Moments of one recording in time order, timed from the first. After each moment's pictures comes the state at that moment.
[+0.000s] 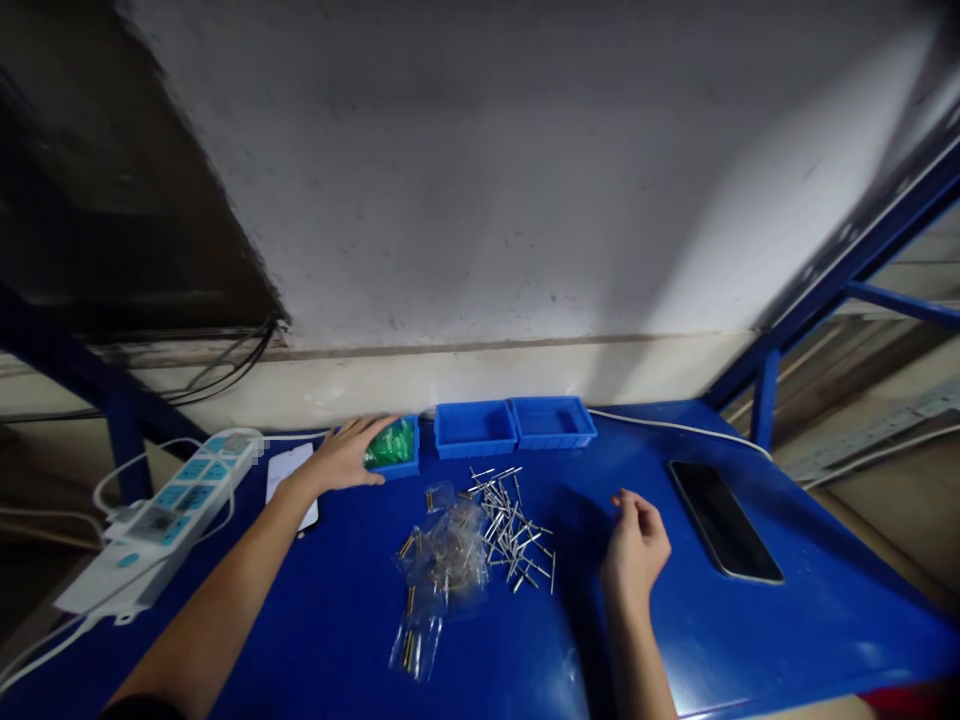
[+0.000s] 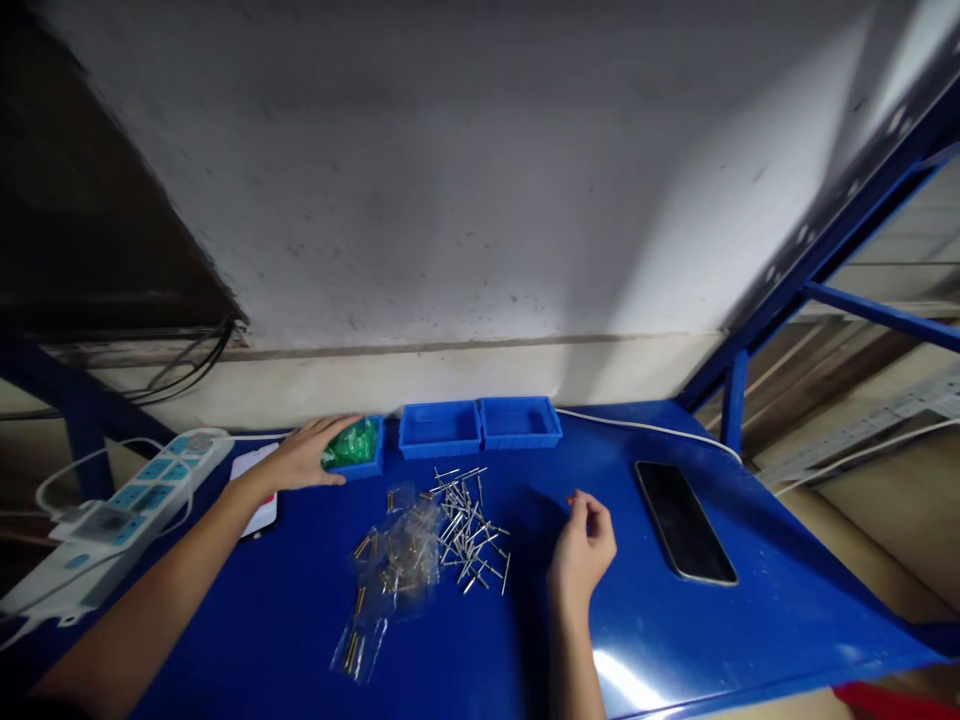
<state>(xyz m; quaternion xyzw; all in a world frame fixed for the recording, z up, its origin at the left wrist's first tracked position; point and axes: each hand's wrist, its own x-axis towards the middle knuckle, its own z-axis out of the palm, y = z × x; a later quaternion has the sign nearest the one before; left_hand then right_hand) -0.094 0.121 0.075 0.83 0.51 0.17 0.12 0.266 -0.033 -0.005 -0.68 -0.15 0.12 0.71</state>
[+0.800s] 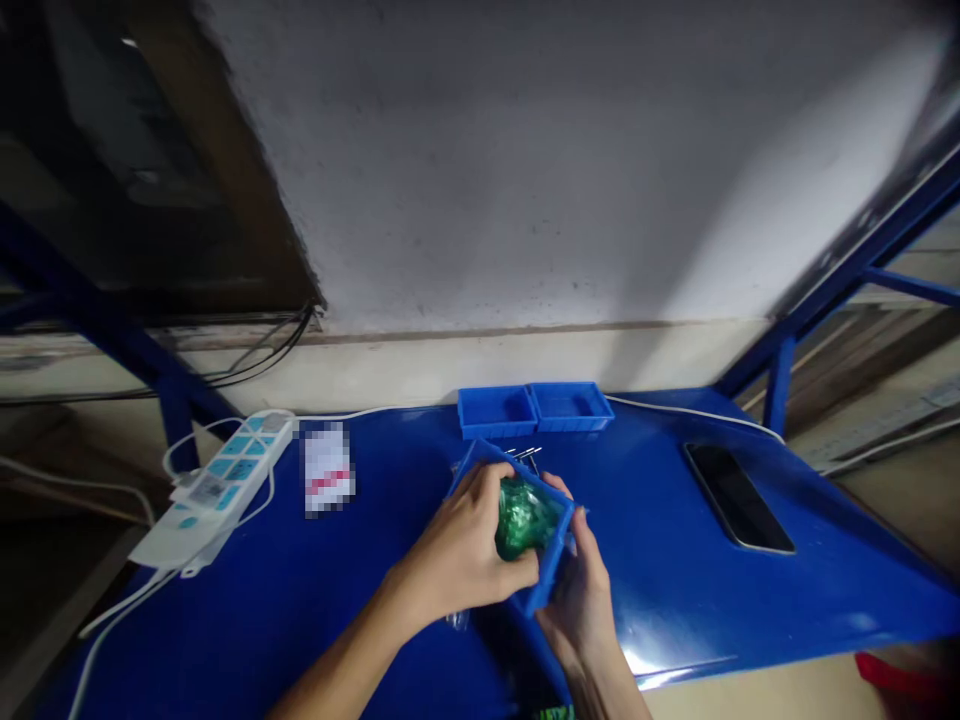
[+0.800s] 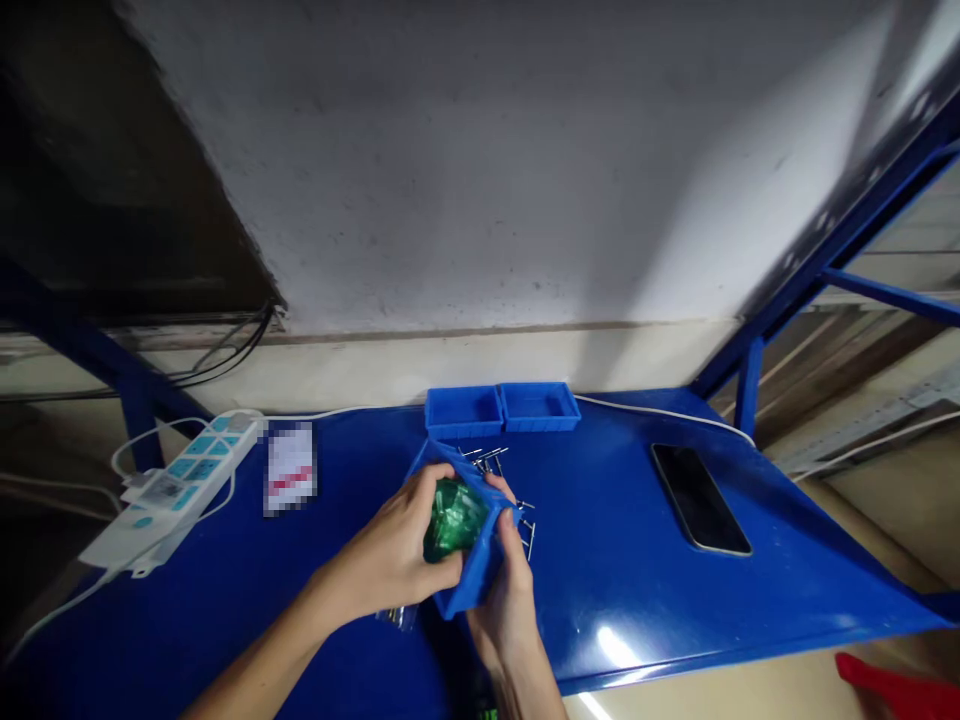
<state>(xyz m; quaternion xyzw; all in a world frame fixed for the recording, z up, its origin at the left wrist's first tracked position) 0.008 -0.038 0.131 0.84 0.38 0.21 0.33 0.131 -0.091 0.086 -0.36 -0.14 0.61 0.70</state>
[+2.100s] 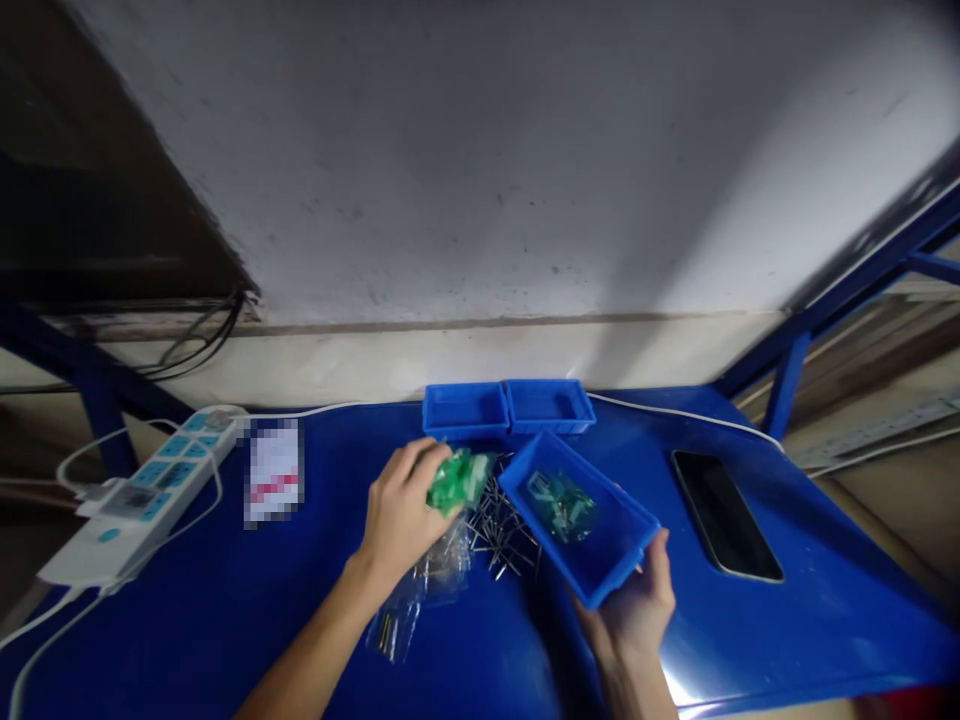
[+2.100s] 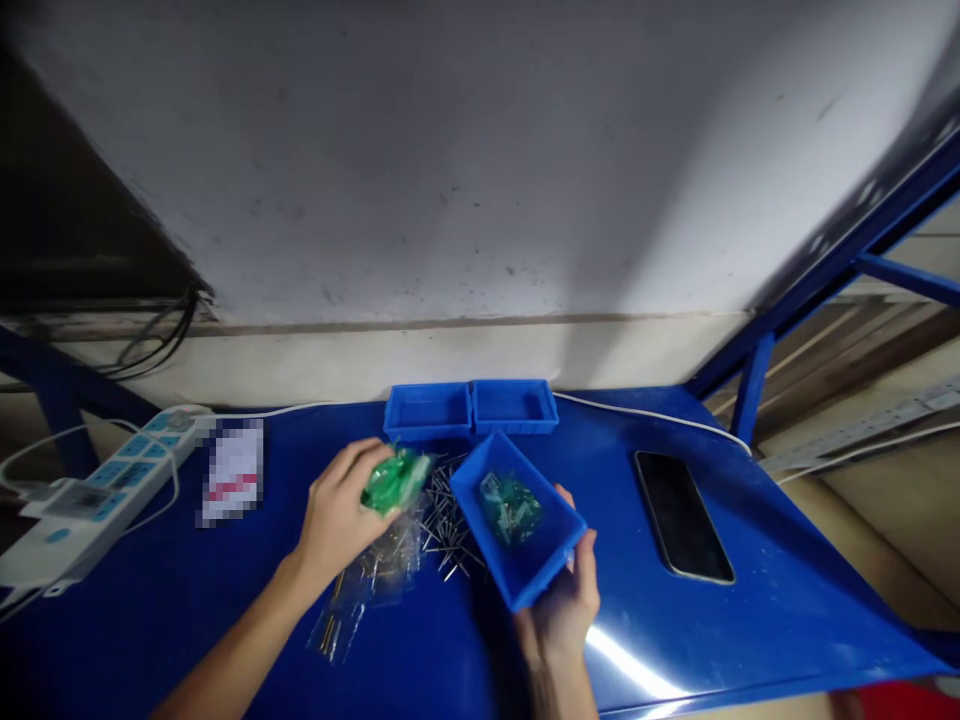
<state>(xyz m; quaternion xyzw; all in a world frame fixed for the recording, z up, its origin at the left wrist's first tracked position) 0.030 0.012 0.076 0.81 0.47 0.34 0.01 0.231 -0.074 0.056 -0.41 0.04 0.50 0.76</state>
